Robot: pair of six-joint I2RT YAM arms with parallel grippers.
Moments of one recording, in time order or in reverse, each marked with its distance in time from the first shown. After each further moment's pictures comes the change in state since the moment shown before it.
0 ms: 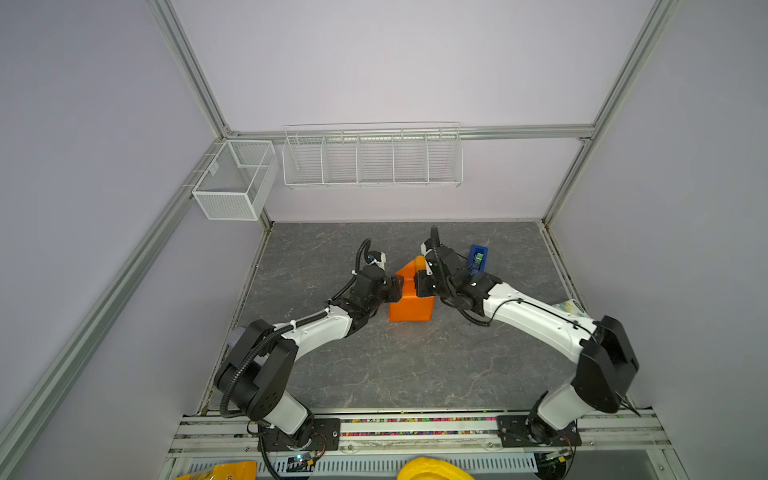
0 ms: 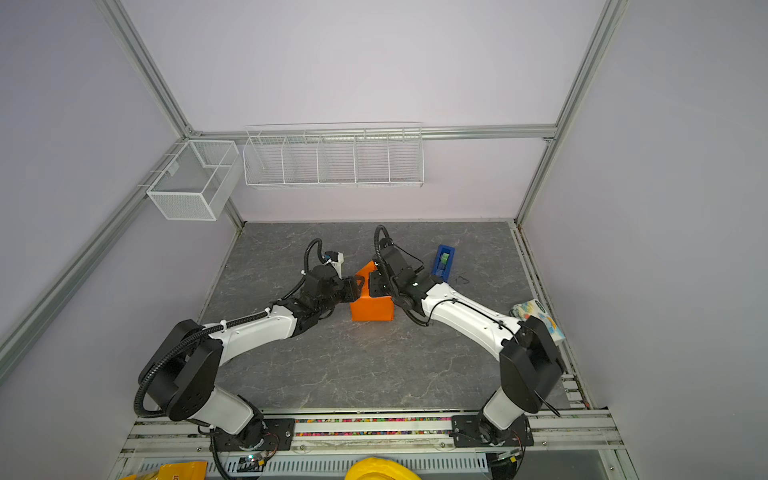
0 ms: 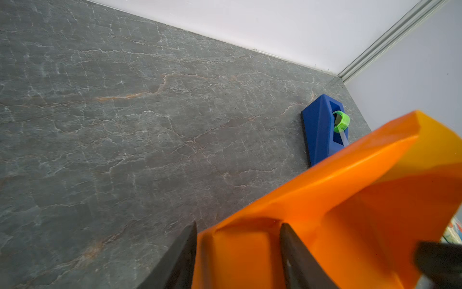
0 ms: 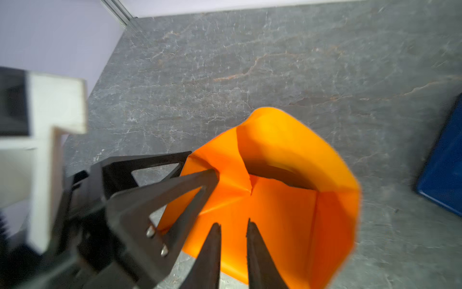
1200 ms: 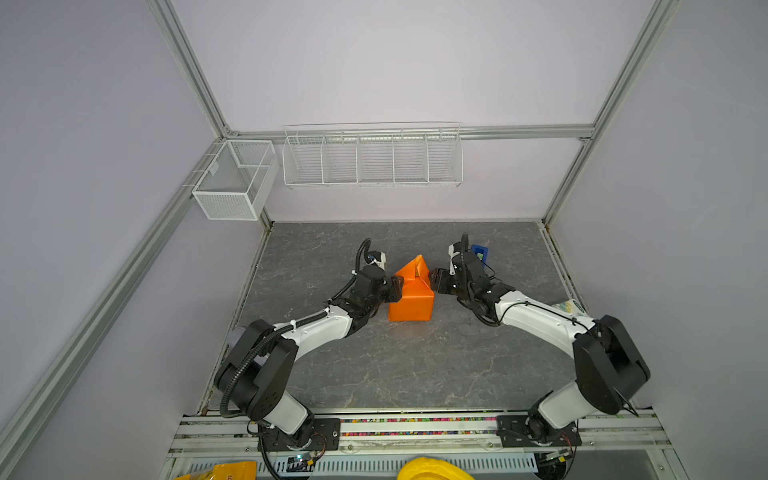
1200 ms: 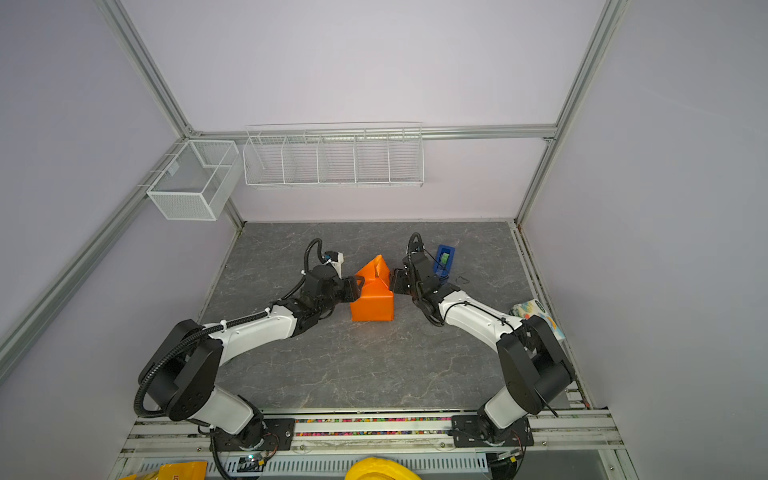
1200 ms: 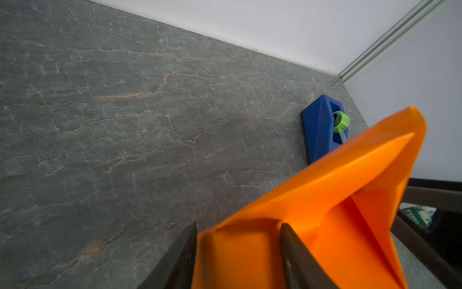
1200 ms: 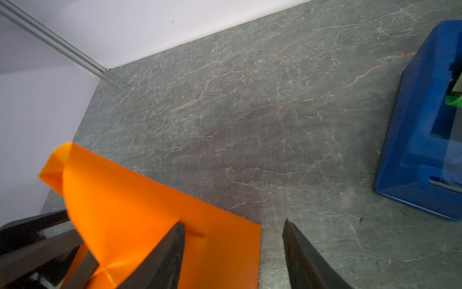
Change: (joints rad) left arm 0.000 0.000 0.000 0.000 0.000 -0.004; right arm -0.169 0.038 -0.244 0.331 -0.056 0.071
